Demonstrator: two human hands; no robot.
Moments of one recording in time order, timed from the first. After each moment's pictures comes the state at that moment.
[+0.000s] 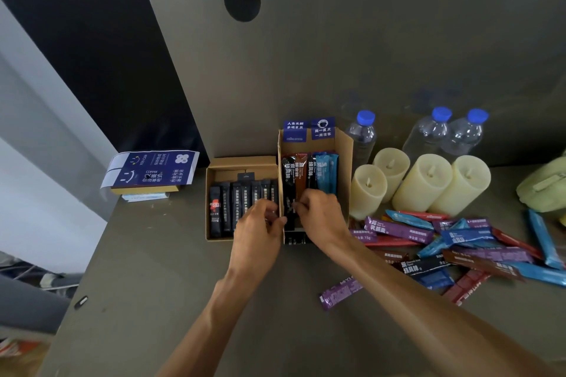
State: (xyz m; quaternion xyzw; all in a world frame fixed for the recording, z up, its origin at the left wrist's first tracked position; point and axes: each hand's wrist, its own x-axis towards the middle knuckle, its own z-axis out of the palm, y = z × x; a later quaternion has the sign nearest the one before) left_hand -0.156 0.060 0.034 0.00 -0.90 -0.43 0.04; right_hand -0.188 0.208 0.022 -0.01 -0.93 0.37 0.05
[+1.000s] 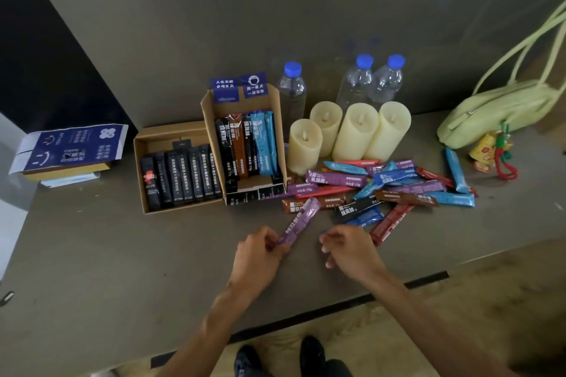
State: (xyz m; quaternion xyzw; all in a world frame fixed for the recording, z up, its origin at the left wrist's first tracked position) left_hand -0.074 0.130 -0.031 -0.02 -0.90 -0.40 -0.16; right_hand -0.029 0.323 -0.016 -0.22 -0.84 0.48 -0.10
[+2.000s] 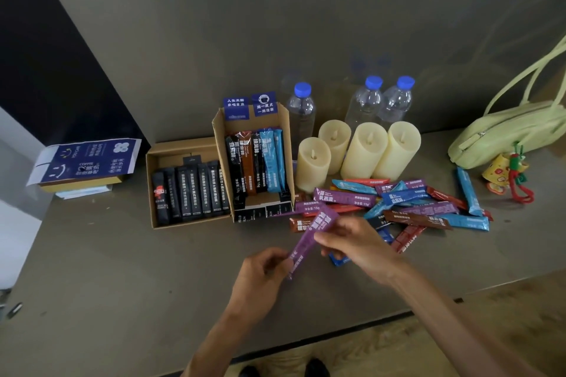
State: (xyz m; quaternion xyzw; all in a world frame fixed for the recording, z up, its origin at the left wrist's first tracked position) left_hand -0.063 0.120 -0.013 -0.03 -0.81 -0.55 -0.18; right_hand -0.064 0.335 0.023 -0.09 -0.73 0.66 -0.15
